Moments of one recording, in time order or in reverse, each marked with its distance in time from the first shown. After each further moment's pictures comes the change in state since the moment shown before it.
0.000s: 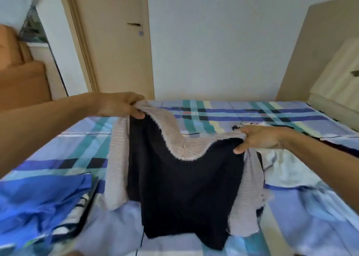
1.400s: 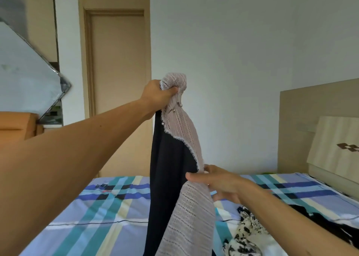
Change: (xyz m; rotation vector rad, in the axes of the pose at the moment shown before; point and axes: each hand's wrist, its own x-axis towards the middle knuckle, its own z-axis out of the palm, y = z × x) left_hand 0.052 0.196 -0.144 -0.429 0.889 0.354; right_hand -0.010 -0.136 -0.031 0.499 0.118 -0.332
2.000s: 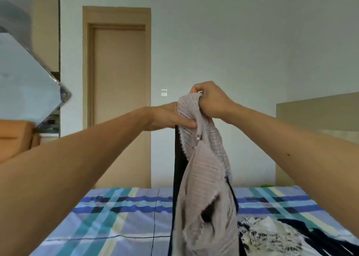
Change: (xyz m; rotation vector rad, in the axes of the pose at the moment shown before) left_hand -0.019 0.023 -0.003 0.011 -0.797 0.004; right_hand -0.001 -0.192 -0.055 -0.535 0.572 -0.744
